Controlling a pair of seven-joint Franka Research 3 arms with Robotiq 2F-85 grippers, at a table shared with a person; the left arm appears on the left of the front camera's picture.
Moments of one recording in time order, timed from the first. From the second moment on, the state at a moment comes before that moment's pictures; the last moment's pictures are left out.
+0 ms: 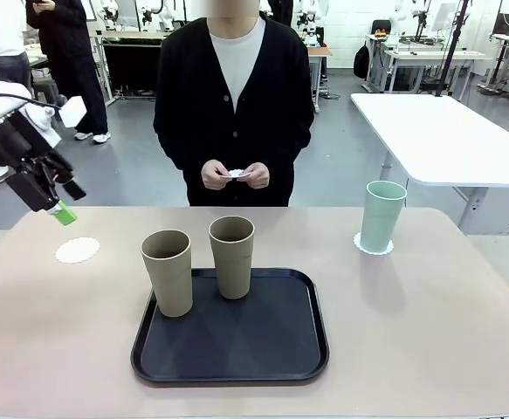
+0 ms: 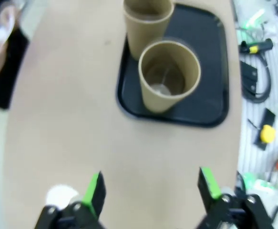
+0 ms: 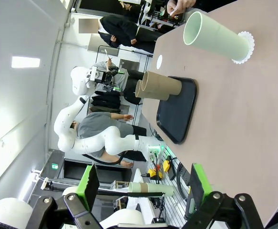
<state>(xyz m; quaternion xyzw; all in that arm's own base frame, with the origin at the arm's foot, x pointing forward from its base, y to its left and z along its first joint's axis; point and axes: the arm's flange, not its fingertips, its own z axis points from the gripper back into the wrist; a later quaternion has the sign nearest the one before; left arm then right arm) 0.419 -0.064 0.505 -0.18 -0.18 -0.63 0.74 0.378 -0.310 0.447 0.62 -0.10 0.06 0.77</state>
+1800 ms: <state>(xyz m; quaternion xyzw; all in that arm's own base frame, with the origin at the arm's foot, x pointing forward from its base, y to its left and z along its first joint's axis) 0.449 -0.028 0.342 -0.40 -0.31 -0.62 0.60 0.378 -0.310 0.447 0.62 -0.10 0.06 0.77</state>
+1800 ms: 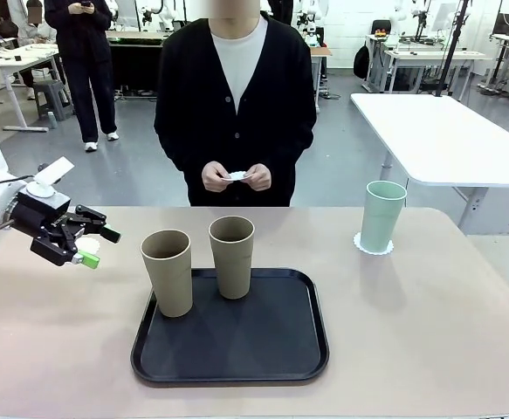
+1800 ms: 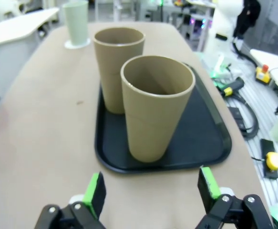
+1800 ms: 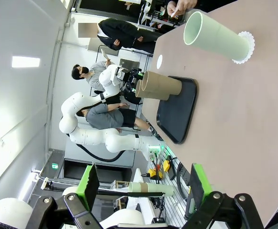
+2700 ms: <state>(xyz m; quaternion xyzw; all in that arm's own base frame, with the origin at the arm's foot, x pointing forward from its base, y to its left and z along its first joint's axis) 0.453 -0.035 0.335 -0.40 -0.37 -0.58 0.60 0.378 -0.309 0.447 0.62 -0.10 0.06 0.77</state>
